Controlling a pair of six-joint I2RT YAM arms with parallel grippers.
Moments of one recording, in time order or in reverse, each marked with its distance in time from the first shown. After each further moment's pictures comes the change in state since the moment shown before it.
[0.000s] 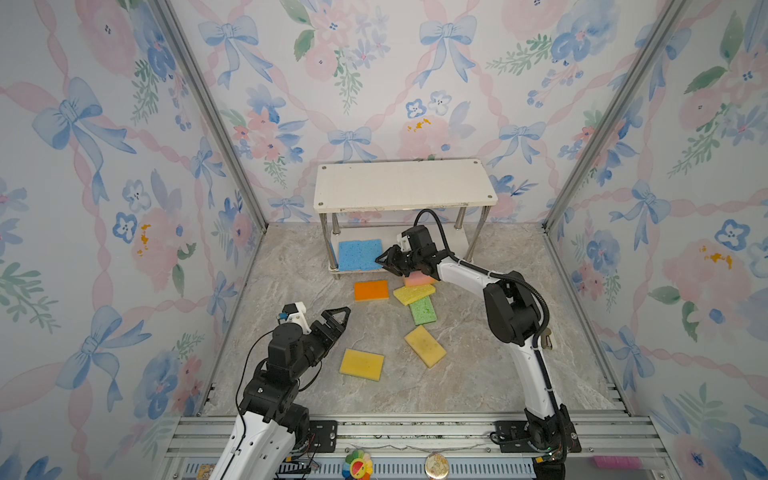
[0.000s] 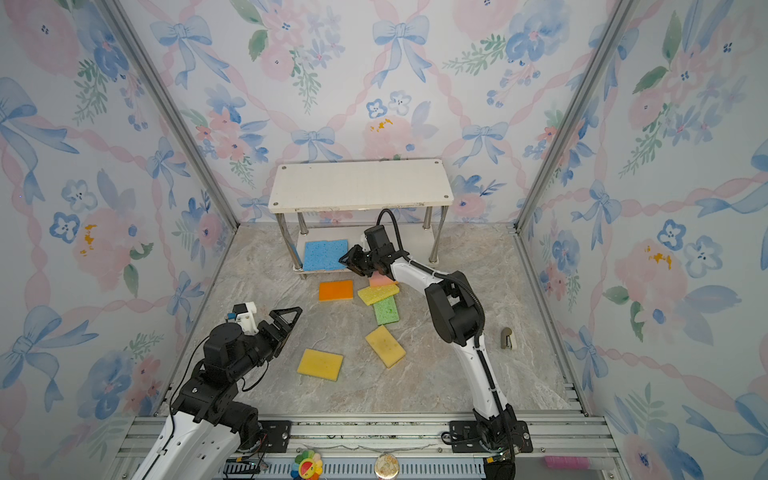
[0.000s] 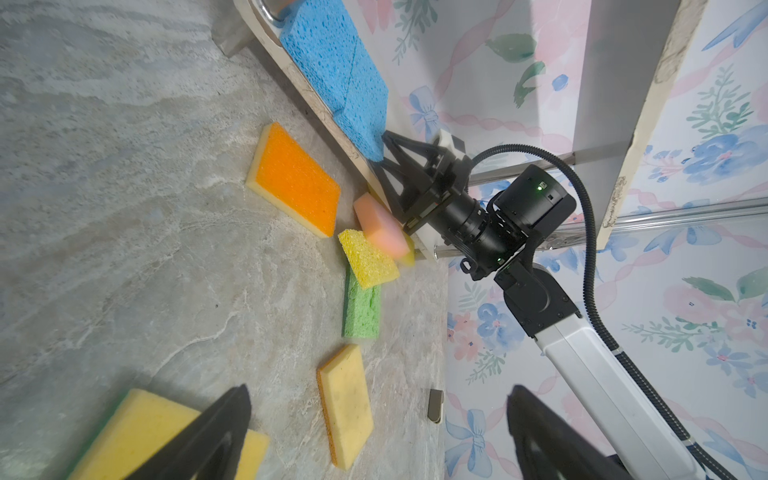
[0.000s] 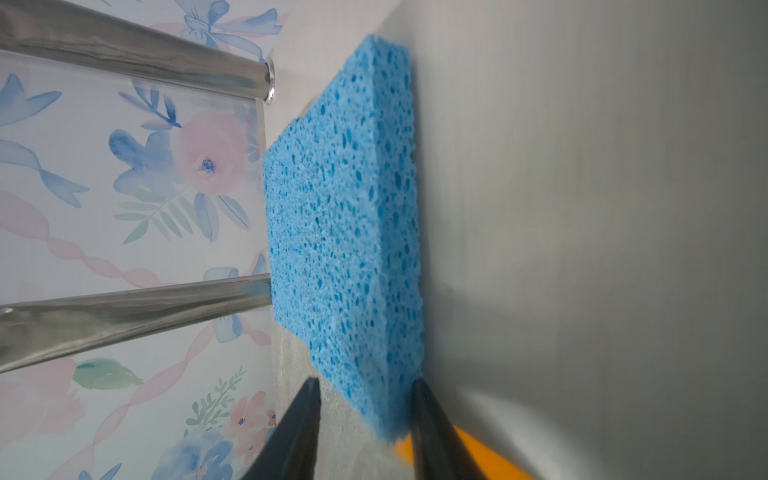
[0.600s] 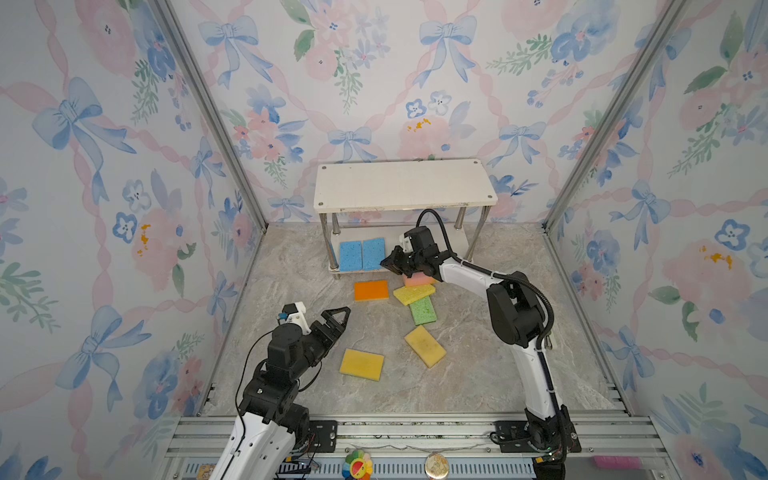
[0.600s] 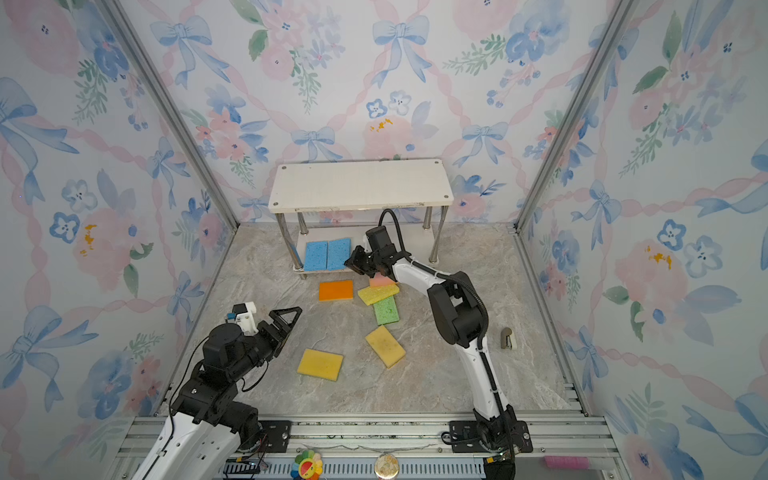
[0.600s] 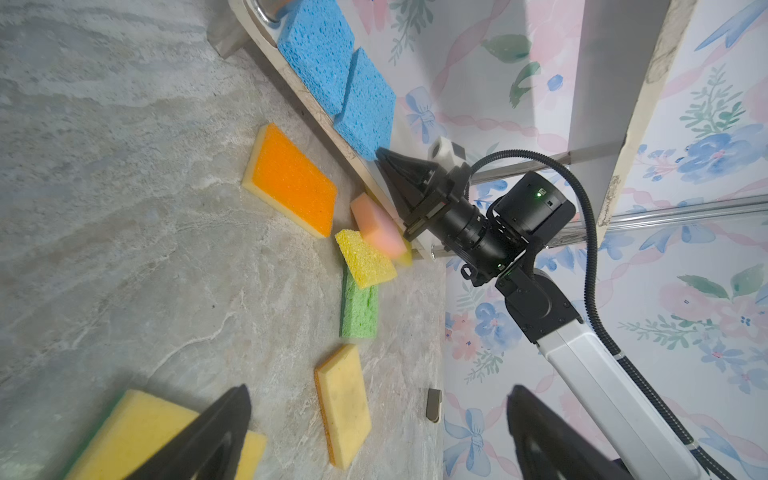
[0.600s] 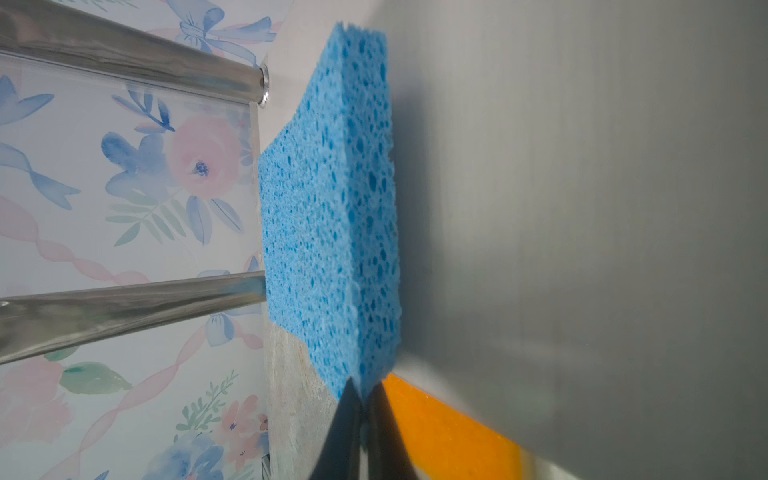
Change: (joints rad) left arm -0.006 -0.011 0.000 0.000 0.000 -0.001; right arm -0.001 -0.039 -0.060 0.001 0.027 -0.018
